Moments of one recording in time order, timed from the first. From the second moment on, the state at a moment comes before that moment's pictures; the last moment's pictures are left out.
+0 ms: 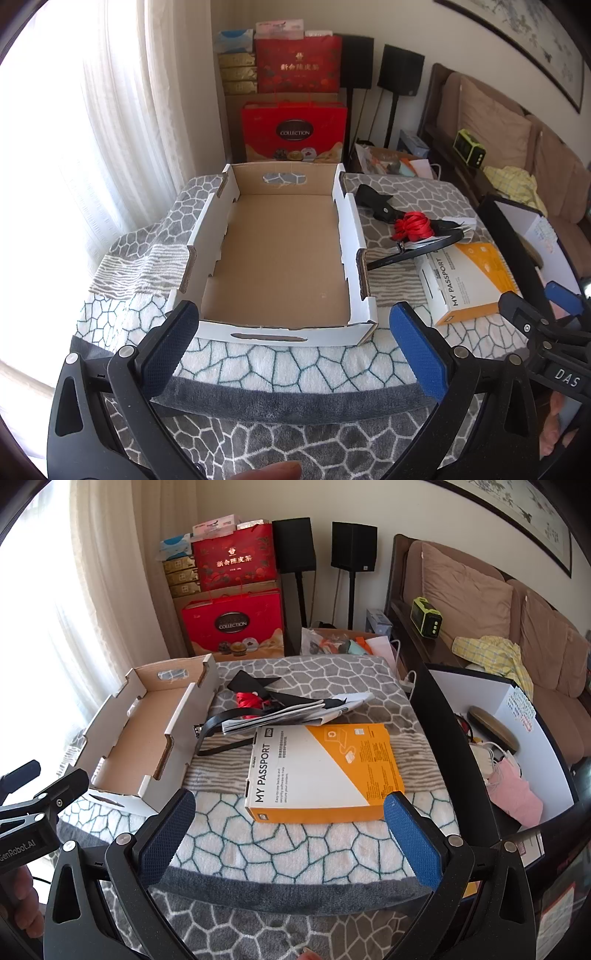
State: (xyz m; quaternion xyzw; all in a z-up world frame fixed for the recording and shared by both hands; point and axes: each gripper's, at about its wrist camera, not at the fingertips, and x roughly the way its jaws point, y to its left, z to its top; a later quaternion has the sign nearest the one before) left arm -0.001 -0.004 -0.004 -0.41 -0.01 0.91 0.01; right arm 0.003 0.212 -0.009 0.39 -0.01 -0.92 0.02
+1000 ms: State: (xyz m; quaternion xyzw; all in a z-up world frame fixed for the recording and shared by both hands) left arm -0.002 -0.003 -0.005 -0.41 -0.01 0.91 0.00; right arm 0.002 0.212 -0.009 0.39 -0.02 -0.92 0.02
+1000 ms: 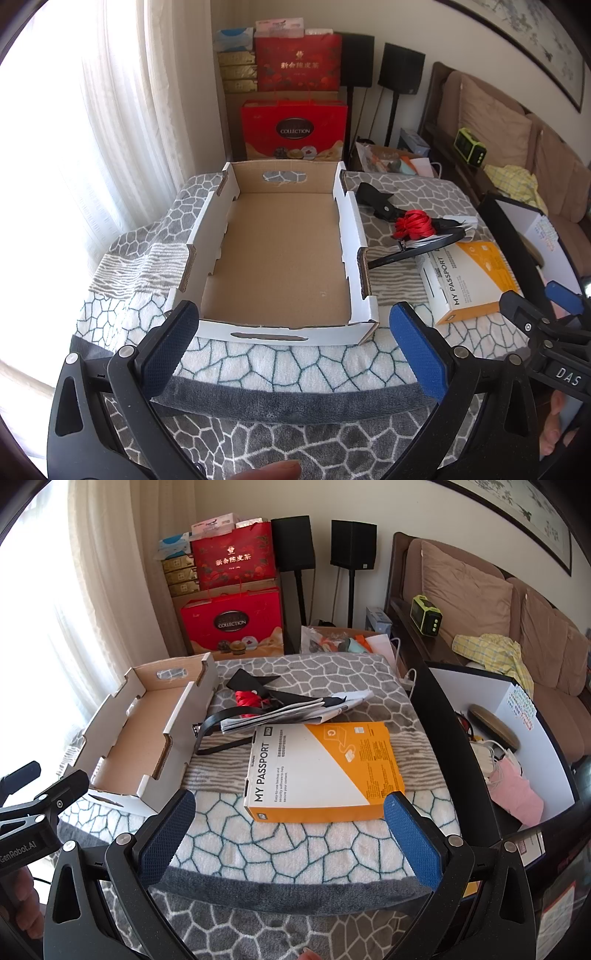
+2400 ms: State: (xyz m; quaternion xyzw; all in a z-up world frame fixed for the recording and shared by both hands) left arm -0.009 -0.014 -0.009 -0.41 -0.01 0.91 0.00; right arm 0.004 0.216 -0.013 0.40 -0.01 -0.92 0.02
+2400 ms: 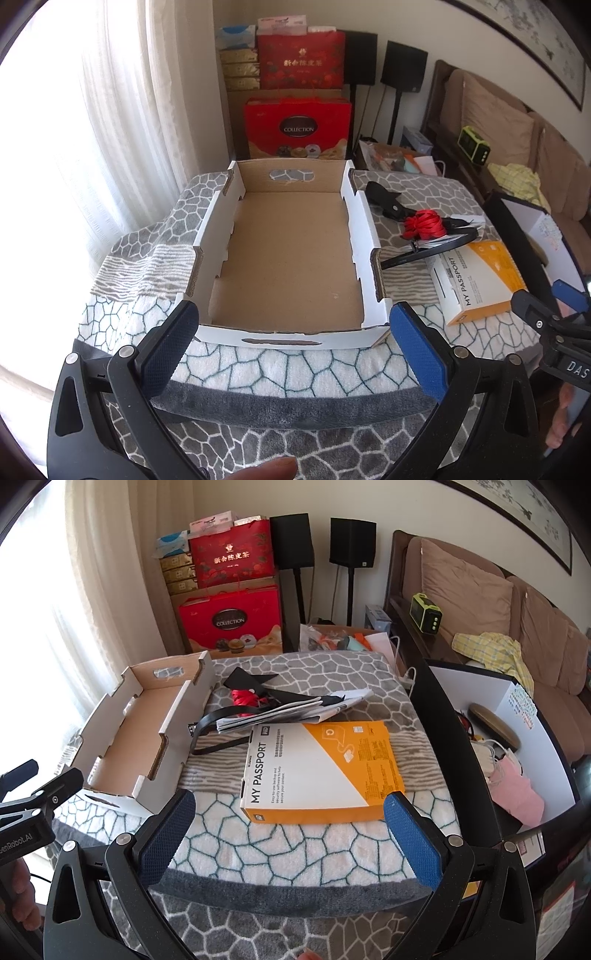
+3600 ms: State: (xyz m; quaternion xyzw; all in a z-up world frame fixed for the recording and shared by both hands) left arm -0.088 -0.119 -0.095 -0.51 -0.03 0.86 0.00; right arm -0.039 0.313 -0.042 0.45 -0.08 -0.89 -0.02
